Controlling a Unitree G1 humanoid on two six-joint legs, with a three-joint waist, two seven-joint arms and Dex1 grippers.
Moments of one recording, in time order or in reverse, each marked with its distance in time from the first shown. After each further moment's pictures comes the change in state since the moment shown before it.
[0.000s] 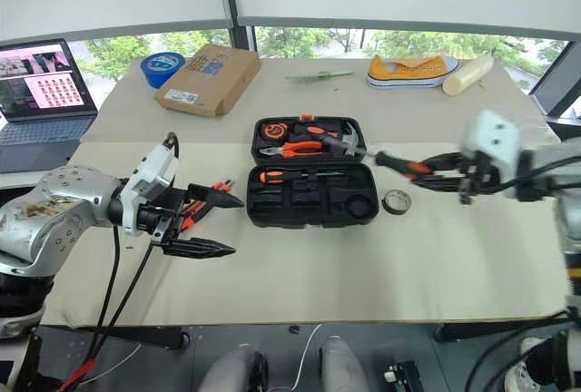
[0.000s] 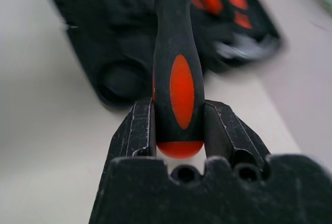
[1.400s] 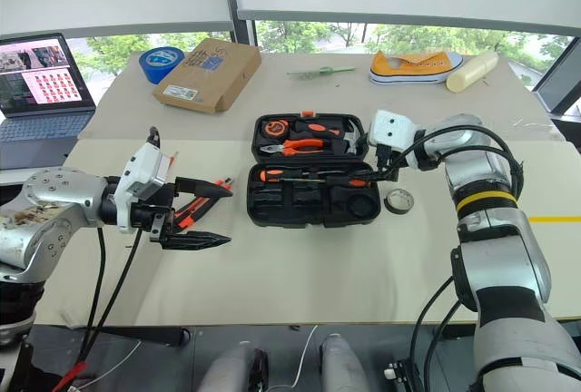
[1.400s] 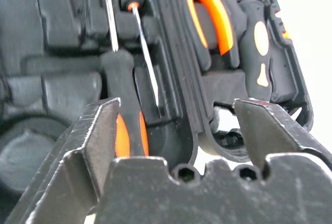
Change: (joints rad) left arm 0.039 -0.010 0.027 0.008 0.060 -0.085 0.073; right arm -0.422 0.370 0.117 0.669 -0.255 -0.360 -0.107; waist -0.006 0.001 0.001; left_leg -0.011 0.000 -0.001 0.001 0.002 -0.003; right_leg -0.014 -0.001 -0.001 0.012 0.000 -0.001
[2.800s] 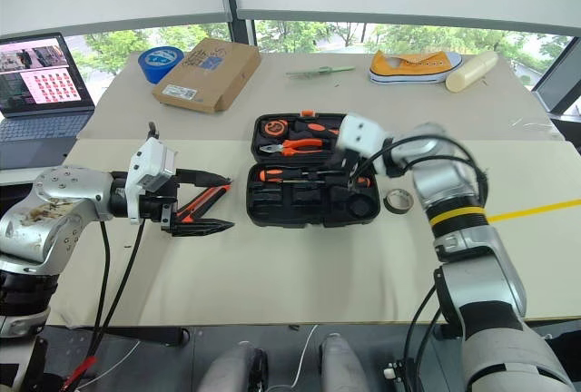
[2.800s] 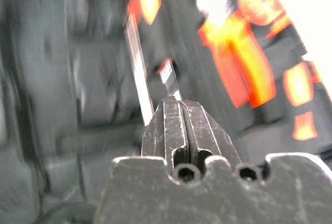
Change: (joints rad) left arm 0.028 -0.036 0.030 0.076 0.099 -0.054 0.088; right arm 0.114 0.018 -0.069 -0.481 0.125 0.394 -0.019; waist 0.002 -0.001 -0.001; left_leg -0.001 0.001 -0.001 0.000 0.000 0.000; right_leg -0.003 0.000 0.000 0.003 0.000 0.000
